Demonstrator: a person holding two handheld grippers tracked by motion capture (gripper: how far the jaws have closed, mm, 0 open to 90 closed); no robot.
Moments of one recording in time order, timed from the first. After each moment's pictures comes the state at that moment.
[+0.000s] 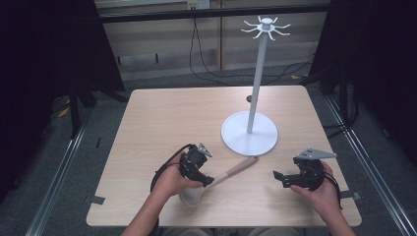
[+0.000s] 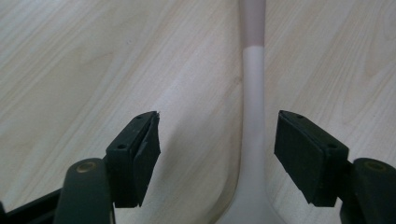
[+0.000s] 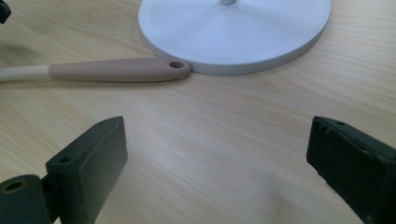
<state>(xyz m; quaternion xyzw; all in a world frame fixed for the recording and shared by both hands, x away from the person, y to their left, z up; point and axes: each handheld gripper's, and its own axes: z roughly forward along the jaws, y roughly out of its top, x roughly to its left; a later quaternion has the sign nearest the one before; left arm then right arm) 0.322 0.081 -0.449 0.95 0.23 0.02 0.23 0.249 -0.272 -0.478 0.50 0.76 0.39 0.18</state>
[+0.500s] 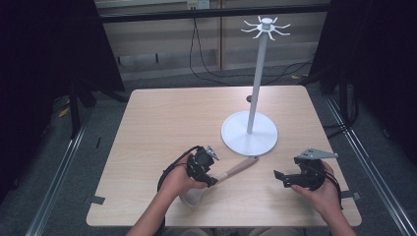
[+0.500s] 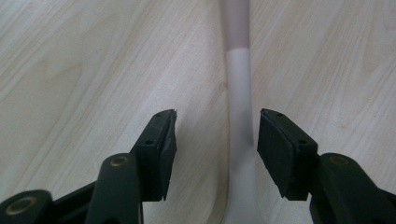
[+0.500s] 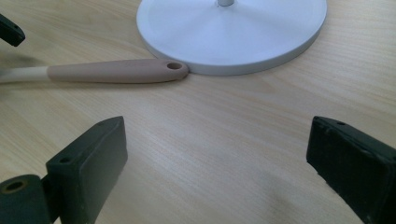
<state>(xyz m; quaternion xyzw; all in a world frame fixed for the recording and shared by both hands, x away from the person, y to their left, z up) 0.321 0.064 -0.459 0.95 0.21 0.00 0.22 0.249 -0.274 -0.478 0.50 0.75 0.39 0.18</state>
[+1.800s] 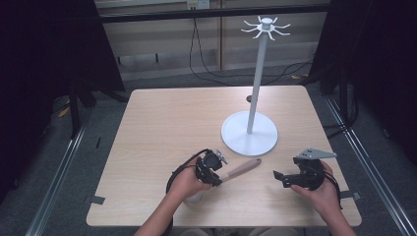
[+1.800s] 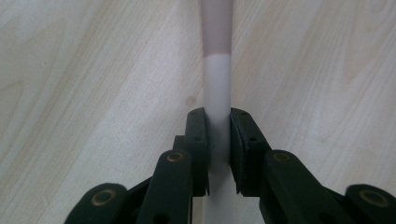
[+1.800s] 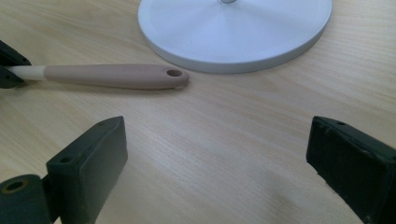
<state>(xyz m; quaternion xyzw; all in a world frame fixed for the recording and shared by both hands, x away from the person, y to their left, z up) 0.318 0.043 -0.468 0.96 0.19 -0.02 0.21 0.251 -0.273 -0.479 0.49 0.76 0.39 0.18</state>
